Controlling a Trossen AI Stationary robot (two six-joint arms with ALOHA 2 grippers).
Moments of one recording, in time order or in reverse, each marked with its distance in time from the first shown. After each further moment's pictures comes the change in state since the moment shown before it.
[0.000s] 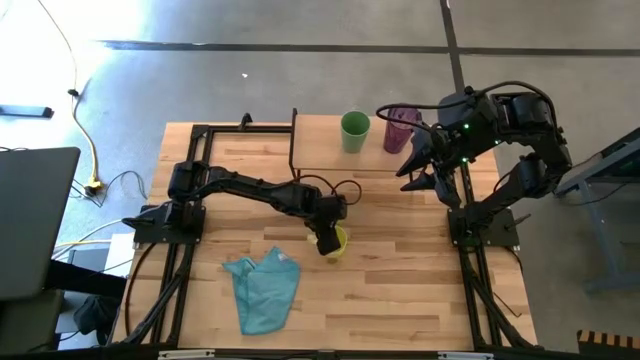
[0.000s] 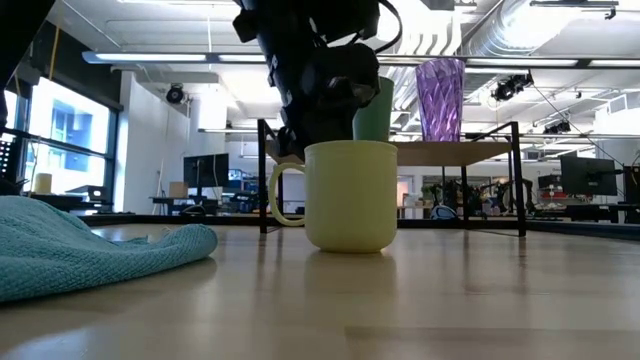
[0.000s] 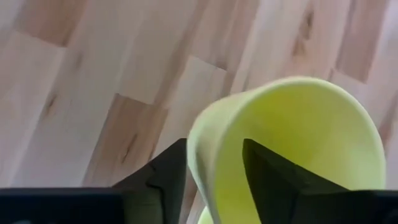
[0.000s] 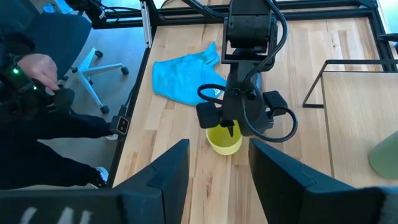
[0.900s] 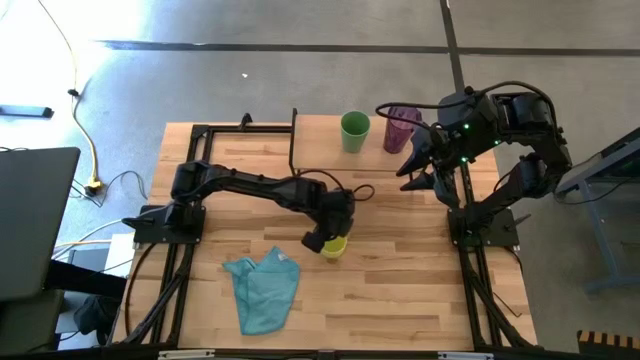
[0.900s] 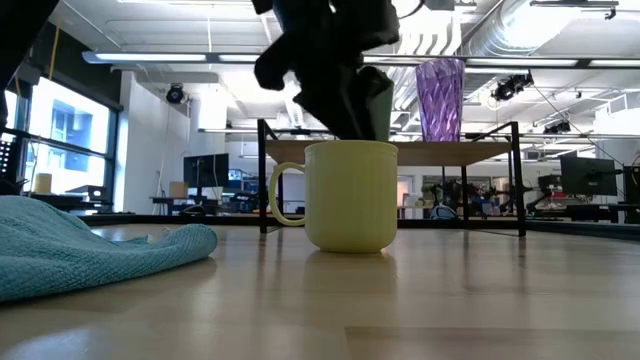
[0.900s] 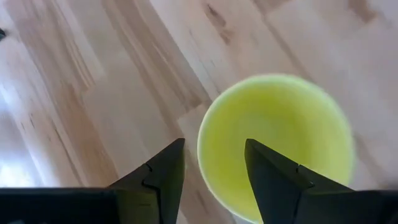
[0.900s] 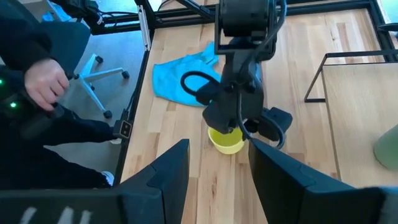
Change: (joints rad) left arm -0.003 0.020 0.182 -0.133 0.025 0.944; right arm 0.000 0.000 0.000 0.000 0.003 0.053
